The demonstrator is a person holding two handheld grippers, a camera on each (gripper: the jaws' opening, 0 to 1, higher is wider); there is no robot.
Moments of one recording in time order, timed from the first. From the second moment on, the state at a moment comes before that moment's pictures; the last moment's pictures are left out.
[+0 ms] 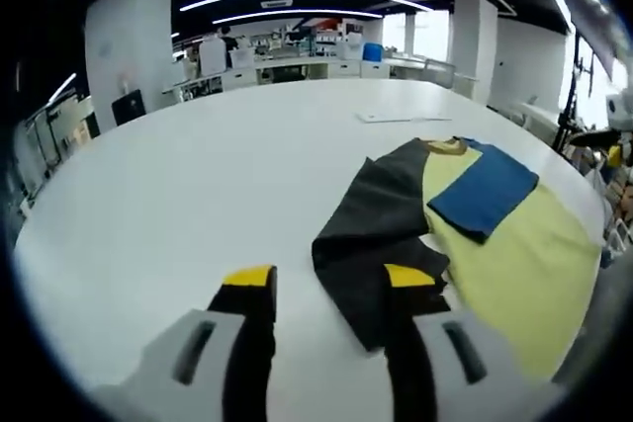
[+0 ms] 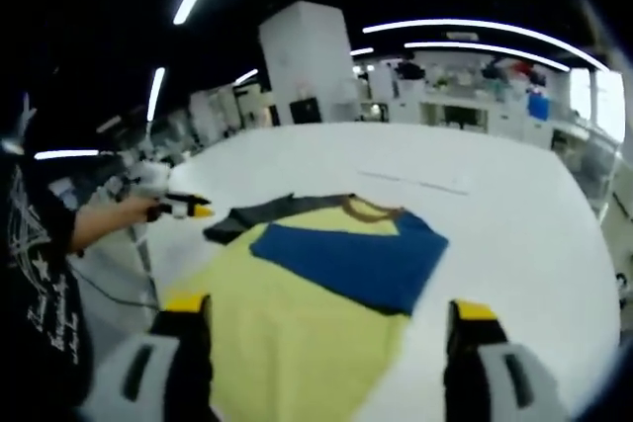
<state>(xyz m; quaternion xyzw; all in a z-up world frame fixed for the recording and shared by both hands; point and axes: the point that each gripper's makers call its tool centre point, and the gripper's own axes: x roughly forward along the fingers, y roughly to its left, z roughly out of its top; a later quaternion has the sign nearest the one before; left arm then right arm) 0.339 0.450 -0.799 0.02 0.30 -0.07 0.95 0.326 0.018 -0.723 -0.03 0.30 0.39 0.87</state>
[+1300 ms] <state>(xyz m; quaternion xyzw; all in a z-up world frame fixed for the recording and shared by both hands) 0.372 0.430 -0.798 -0.06 0.26 -0.09 0.96 0.308 0.012 -0.737 -0.02 0.31 0.36 0.88</state>
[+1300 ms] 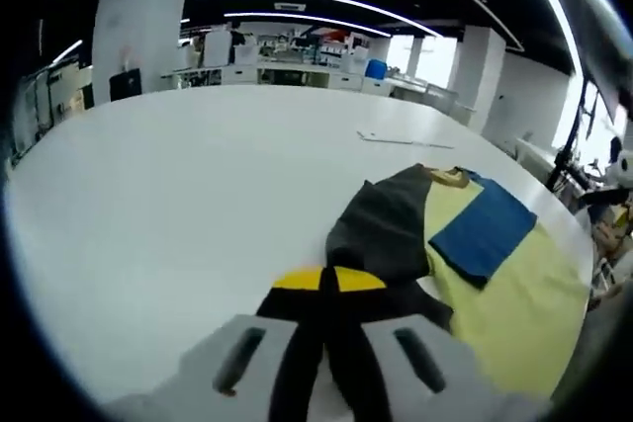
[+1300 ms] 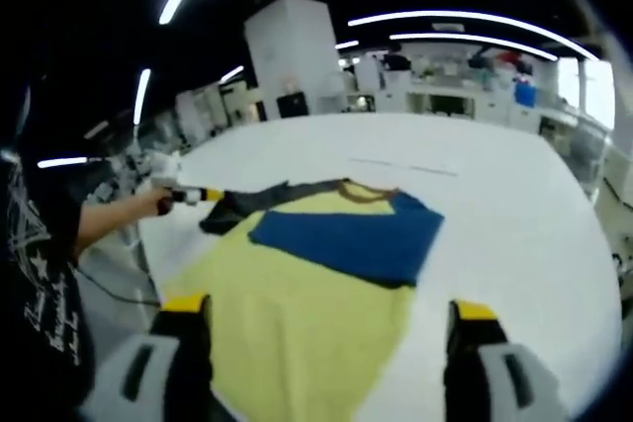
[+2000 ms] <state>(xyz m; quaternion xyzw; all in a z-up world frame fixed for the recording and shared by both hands) 0.376 0.316 -0.740 -0.05 0.21 -0.17 0.96 0.297 0.015 -0.734 -0.02 0.31 0.37 0.88</state>
